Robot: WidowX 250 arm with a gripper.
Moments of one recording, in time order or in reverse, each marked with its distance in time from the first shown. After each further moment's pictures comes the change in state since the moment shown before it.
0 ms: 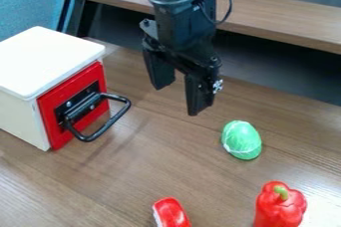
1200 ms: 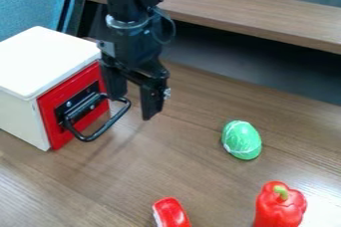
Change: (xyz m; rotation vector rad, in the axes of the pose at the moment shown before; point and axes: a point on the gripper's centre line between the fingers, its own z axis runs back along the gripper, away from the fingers) arm -0.027 0.069 -0.041 0.058 0.123 0.195
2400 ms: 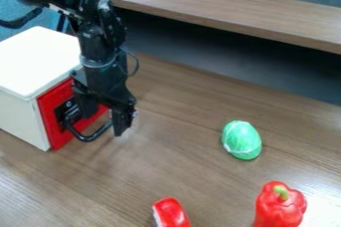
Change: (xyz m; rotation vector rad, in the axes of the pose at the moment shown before) arm -0.010 0.051 -0.056 0.079 -0.035 0.117
